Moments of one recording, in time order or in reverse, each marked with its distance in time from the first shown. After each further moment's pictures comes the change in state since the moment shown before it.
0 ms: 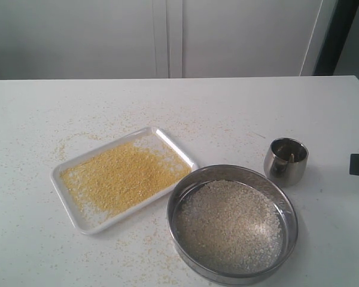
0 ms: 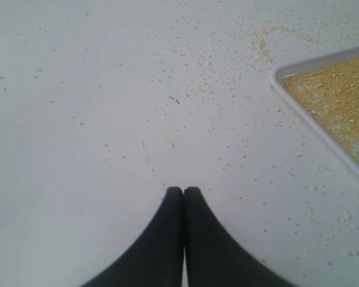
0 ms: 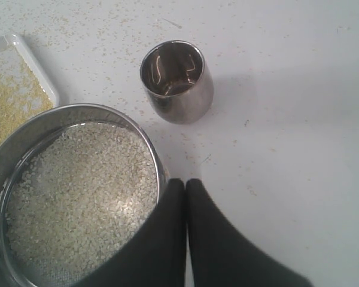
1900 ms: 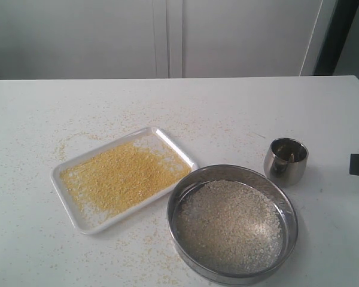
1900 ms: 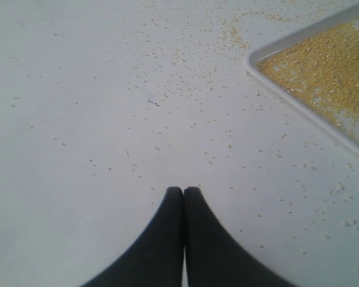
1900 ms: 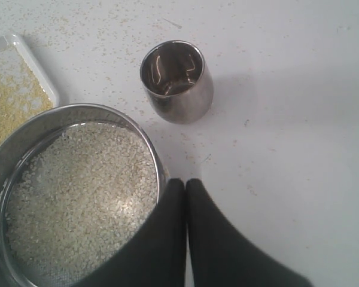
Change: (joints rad) left arm 0.000 0.000 0.002 -0.116 -0.002 0.268; right arm 0.000 0.000 0.000 0.000 0.000 0.000
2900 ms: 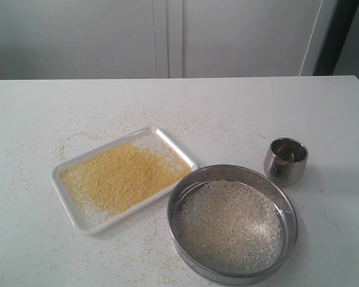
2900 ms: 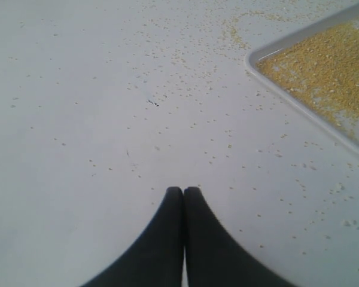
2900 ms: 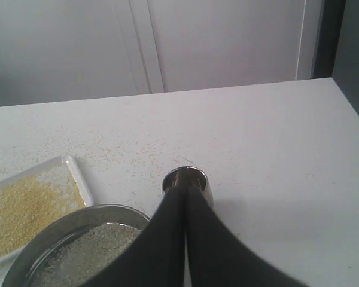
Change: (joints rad) left arm 0.000 0.000 0.000 -0.001 0.000 0.002; right arm 0.000 -0.506 0.038 -0.049 0.000 -0.035
